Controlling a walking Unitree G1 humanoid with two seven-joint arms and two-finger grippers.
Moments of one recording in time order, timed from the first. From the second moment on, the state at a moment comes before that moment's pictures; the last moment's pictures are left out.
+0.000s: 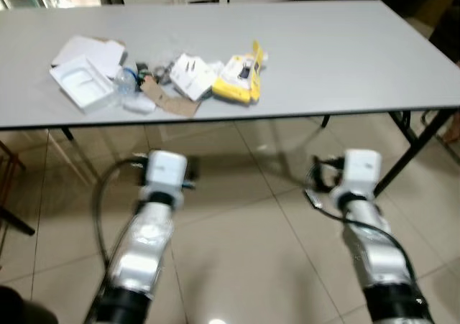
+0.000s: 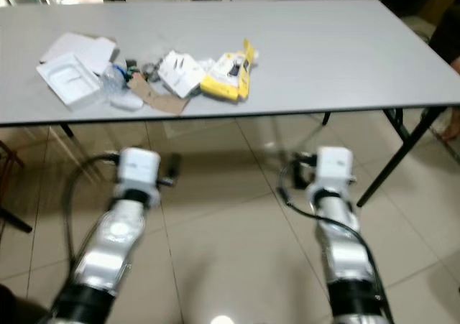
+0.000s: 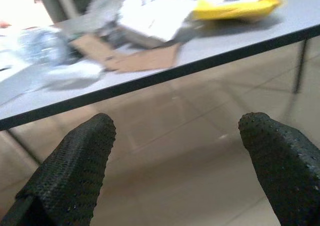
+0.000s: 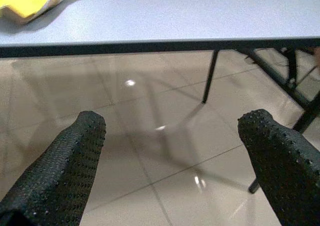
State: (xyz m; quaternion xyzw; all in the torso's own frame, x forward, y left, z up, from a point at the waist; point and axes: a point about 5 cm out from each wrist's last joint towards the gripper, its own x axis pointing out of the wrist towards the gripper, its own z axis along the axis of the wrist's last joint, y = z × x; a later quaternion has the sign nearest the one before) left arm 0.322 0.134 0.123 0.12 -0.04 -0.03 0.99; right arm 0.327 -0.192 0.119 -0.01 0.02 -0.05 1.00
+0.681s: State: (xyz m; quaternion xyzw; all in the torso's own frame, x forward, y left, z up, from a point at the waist) left arm 0.322 0.150 0.125 0.10 -0.04 -0.03 0.99; right arm 0.329 -0.183 0.120 -0.01 0.02 -0.04 1.00
